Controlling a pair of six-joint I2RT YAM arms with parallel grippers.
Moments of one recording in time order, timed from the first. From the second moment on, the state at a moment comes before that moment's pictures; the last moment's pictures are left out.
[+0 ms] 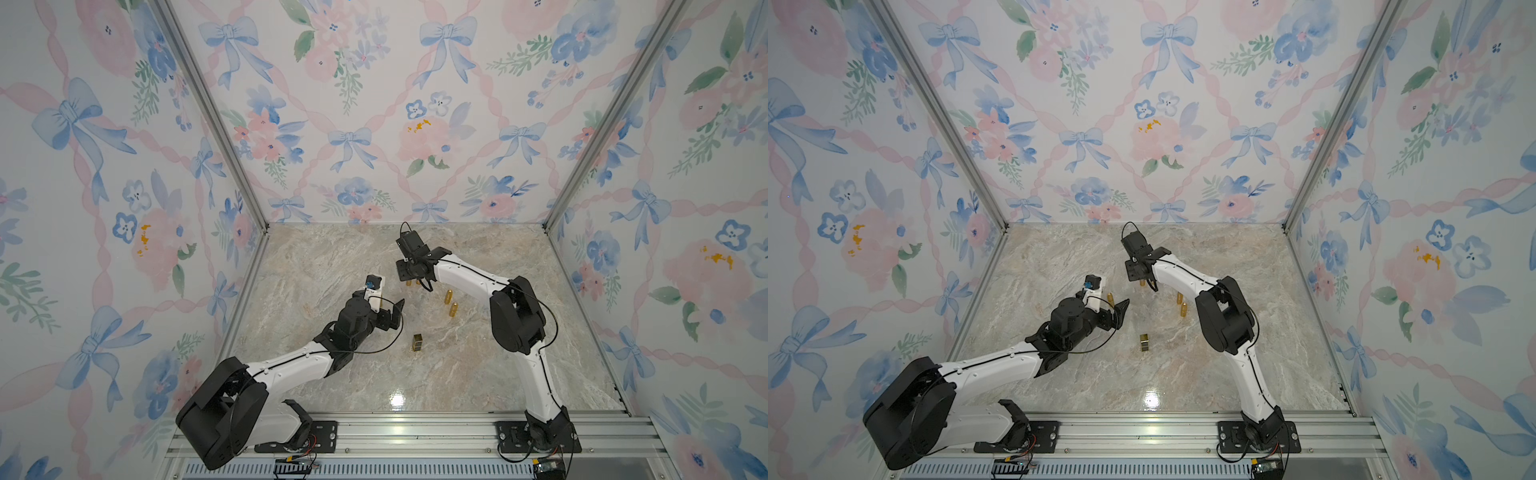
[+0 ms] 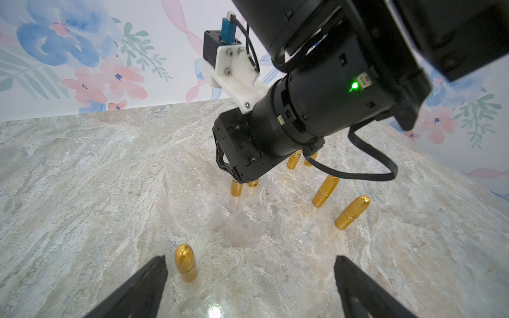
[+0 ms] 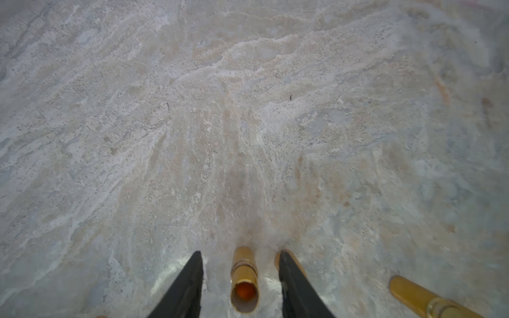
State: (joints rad) left arm -0.69 1.28 0.51 0.47 -0.15 -0.19; right arm 0.66 2.21 1.87 -0.60 0.22 0.29
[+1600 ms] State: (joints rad) left arm -0.81 1.42 0.63 0.47 -0.03 -0.13; right arm 0.47 1.99 1.55 -0.89 0.08 0.30
